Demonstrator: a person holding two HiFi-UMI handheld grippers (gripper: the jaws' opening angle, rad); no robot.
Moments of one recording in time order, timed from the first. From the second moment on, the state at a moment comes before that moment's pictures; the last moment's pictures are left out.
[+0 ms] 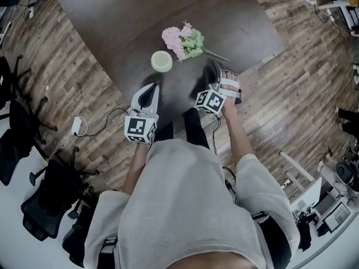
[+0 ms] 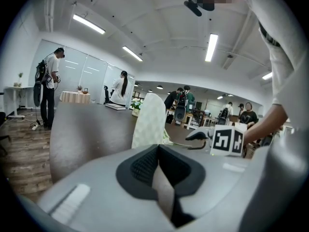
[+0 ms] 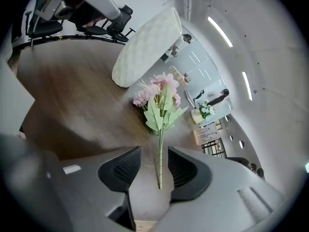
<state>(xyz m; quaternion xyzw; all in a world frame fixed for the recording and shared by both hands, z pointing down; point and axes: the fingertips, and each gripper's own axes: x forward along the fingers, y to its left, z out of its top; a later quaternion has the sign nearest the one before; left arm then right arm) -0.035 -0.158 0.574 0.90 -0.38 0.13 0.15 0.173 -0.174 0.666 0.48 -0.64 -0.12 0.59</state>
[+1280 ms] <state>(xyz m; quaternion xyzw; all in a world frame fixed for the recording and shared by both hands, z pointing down) -0.056 -0.169 0.577 0.89 -0.40 0.14 0.16 0.189 -0.239 0.688 0.52 -0.63 -0.07 0.57</state>
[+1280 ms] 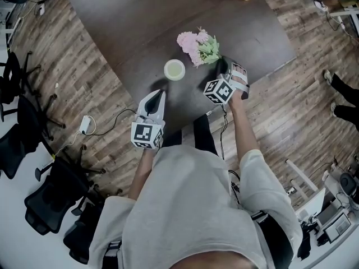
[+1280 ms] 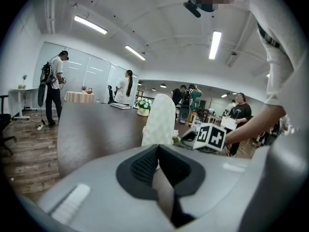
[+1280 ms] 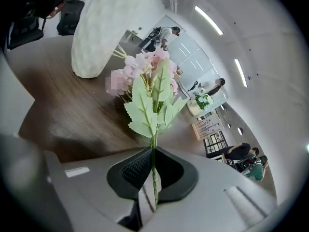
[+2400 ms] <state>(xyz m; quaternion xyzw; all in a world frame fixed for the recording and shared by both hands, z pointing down) -0.056 -0.151 0.562 0.89 -0.42 0.12 0.14 0.111 -0.266 0.468 0.56 -0.82 0.15 -0.05</state>
